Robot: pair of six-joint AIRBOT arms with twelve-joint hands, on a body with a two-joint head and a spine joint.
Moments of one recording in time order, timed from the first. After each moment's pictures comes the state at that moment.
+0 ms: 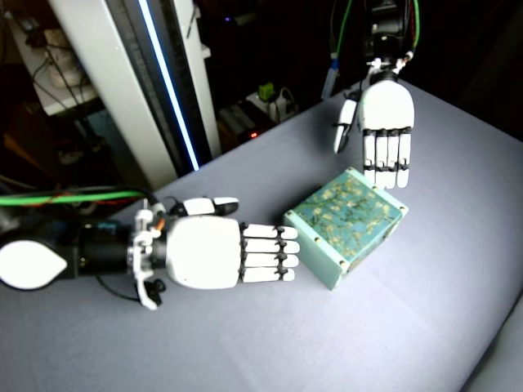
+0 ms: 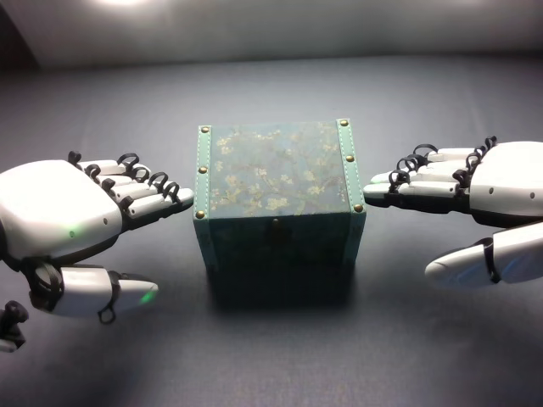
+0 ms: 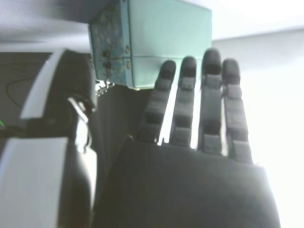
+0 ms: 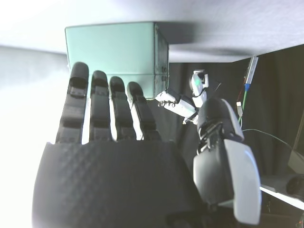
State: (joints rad) left arm 0.76 -0.85 1.03 0.24 -0.56 0.85; right arm -0.70 -1.07 1.36 -0.72 0.76 -0.12
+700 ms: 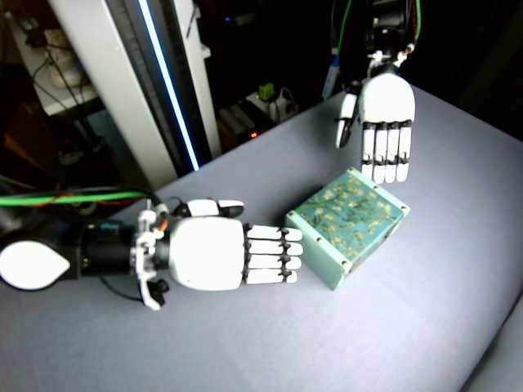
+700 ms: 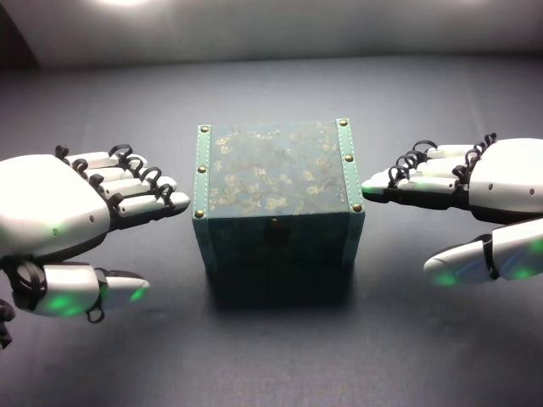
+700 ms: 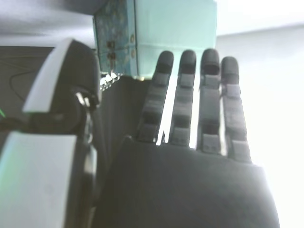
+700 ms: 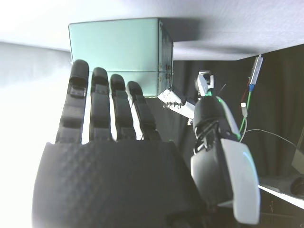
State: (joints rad) left arm 0.76 -0.79 1.00 0.28 -0.58 0.81; right arm -0.69 -1.07 1.36 -0.72 0.76 -0.12
